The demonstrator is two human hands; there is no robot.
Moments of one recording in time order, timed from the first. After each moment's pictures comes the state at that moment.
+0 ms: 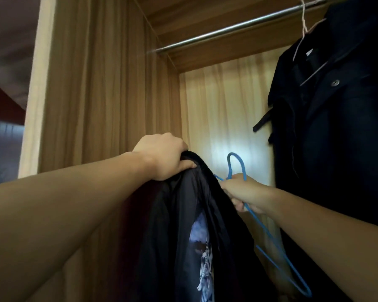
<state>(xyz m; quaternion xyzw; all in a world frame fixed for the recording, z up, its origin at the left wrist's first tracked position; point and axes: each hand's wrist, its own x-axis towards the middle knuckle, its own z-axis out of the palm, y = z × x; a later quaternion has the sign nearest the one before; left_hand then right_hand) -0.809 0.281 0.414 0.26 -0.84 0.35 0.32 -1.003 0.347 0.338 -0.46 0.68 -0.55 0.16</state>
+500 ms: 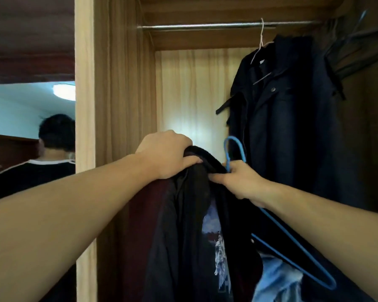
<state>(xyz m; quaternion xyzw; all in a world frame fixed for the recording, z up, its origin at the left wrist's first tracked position) -0.720 0.349 0.332 0.09 -0.89 0.22 0.39 -0.854 0.489 0.274 -0.45 0.71 -0.53 0.01</state>
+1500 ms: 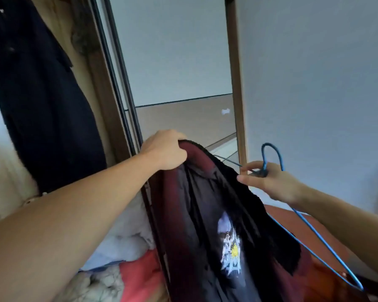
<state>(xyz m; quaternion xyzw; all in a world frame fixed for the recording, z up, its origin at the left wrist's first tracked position) -0.767 0.859 0.197 -0.21 -0.95 -0.12 0.20 -0.691 1.102 0.095 -0.02 0.84 -0.53 -0.13</state>
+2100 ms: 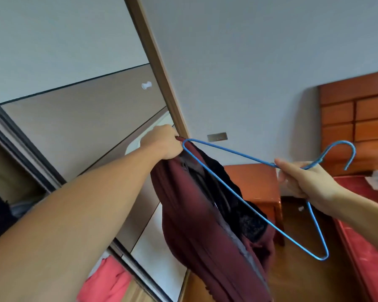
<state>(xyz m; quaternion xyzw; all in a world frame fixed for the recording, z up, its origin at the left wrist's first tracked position) -0.814 1.052 0.112 -0.29 -0.95 -0.02 0.10 -0.596 1.249 -0.037 0.16 0.67 -0.67 -0.28</state>
